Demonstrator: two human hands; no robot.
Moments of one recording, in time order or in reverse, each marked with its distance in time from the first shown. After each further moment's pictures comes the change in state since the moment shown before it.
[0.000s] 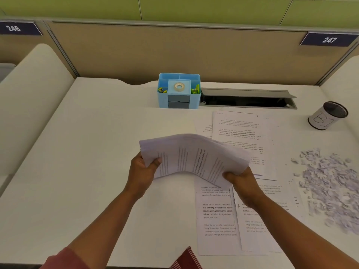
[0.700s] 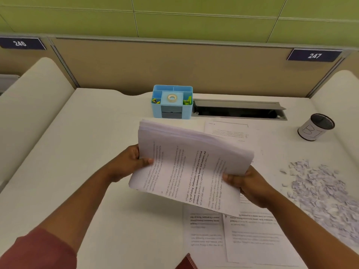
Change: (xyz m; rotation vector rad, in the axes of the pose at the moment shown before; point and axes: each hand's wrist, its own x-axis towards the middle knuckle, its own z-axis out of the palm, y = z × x) left_hand 0.042 0.064 -0.020 0.108 -0.588 -0.091; right_hand -0.001 -0.052 -0.061 0.001 -0.272 0.063
